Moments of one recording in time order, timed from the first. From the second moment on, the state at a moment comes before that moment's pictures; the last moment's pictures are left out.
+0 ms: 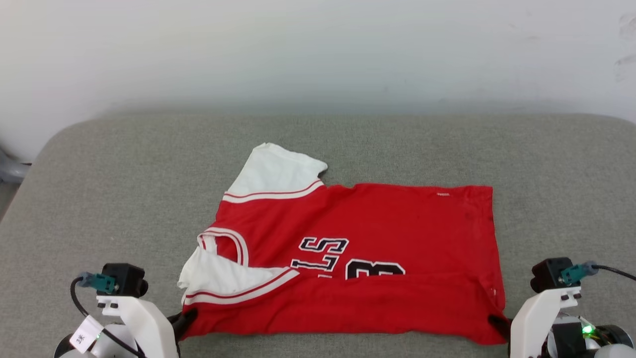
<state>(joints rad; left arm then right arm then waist) -0.14 0.72 -0.57 0.03 -1.06 0.14 0.35 -0.05 -0.24 0.06 0.14 0.46 0.13 0.73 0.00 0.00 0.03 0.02</state>
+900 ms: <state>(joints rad) -0.01 0.67 -0.58 0.19 -1.10 0.15 0.27 0.17 -0.16 0.01 0.15 0.46 0.13 0.44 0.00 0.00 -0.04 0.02</state>
